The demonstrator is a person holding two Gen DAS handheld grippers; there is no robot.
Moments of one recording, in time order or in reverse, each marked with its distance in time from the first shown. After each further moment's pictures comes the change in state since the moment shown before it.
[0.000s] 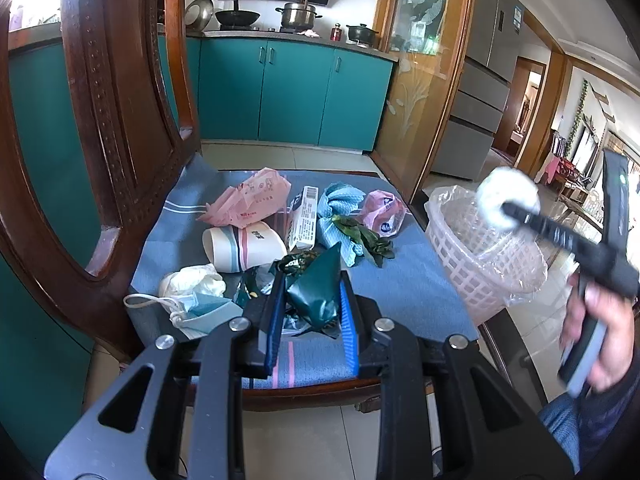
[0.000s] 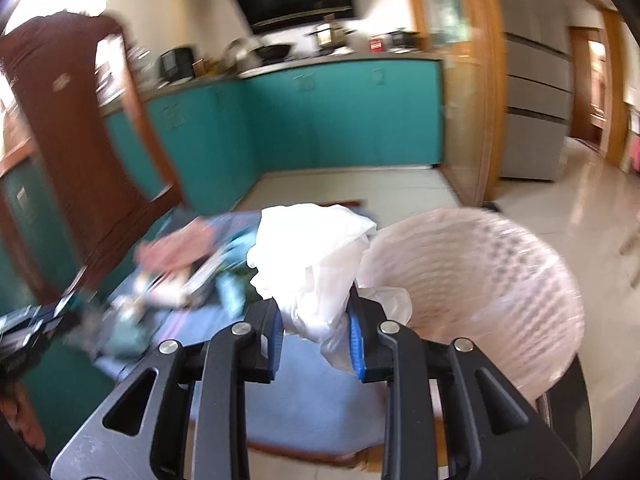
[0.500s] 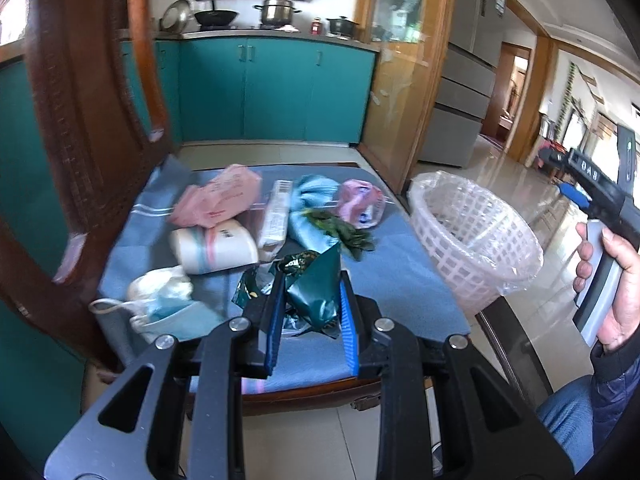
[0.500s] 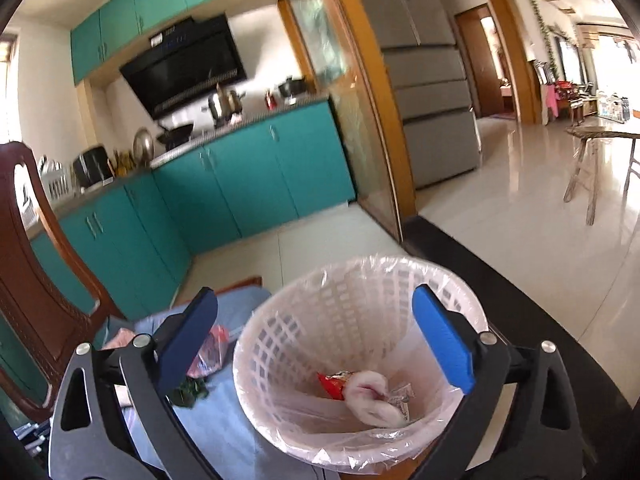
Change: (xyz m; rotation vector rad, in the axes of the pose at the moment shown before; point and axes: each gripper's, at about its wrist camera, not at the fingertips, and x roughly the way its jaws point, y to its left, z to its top) left arm 0.017 -0.035 -0.002 0.069 0.016 -0.041; right arm -0.033 -0.084 0.008 0.258 -0.202 -0.164
